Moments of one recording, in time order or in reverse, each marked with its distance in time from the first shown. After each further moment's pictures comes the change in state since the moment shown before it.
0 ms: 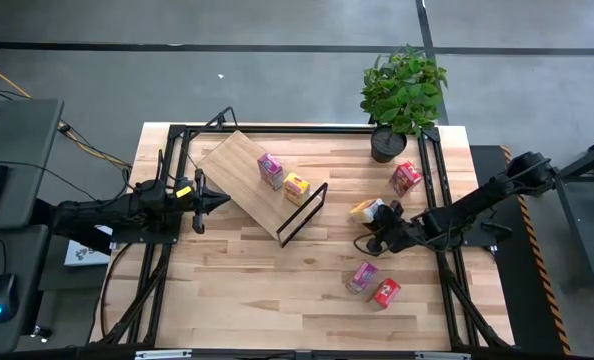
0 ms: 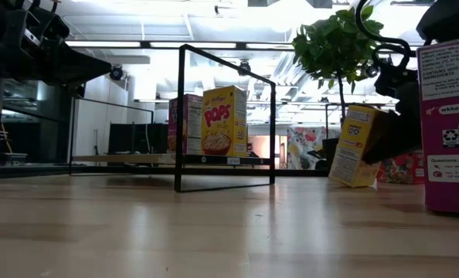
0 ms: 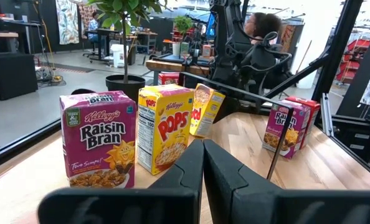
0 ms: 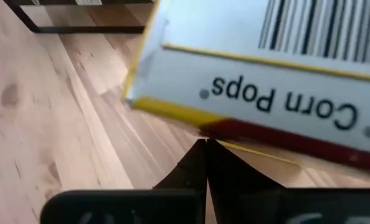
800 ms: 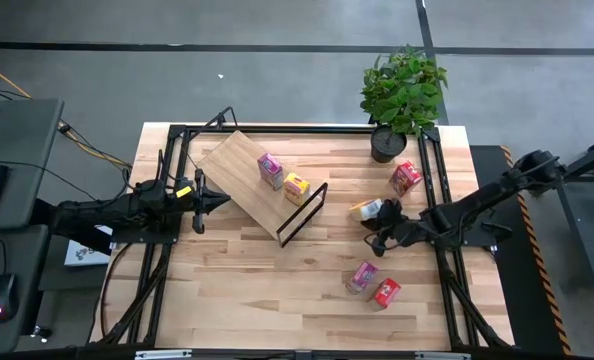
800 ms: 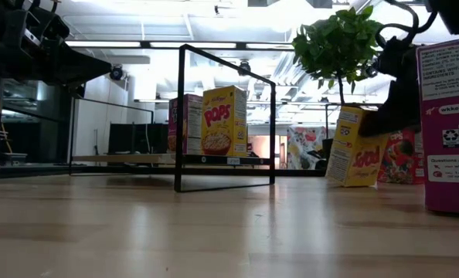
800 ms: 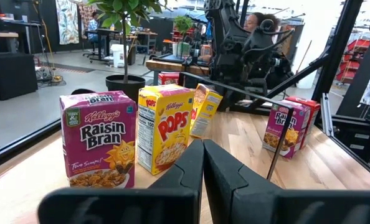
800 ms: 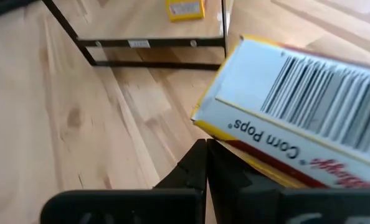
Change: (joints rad) left arm 0.000 0.000 0.000 0.000 0.000 0.000; right arm 0.000 -0.179 0.000 0.000 -0.037 -0.108
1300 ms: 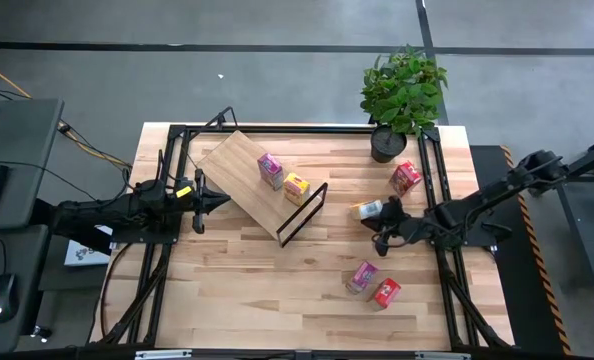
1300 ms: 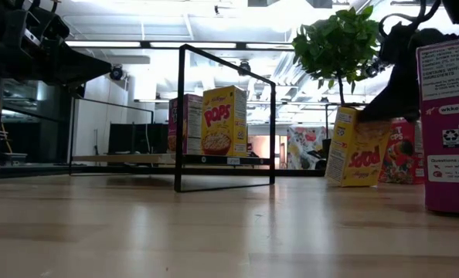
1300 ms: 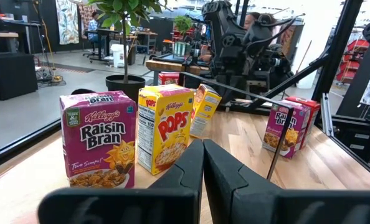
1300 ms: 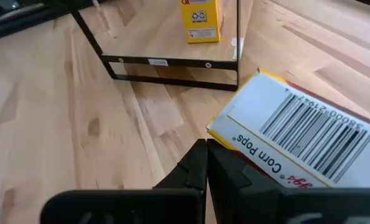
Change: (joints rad) left arm 0.000 0.000 0.000 0.000 0.000 0.000; right arm -0.001 -0.088 0.000 0.001 -0.017 -0.093
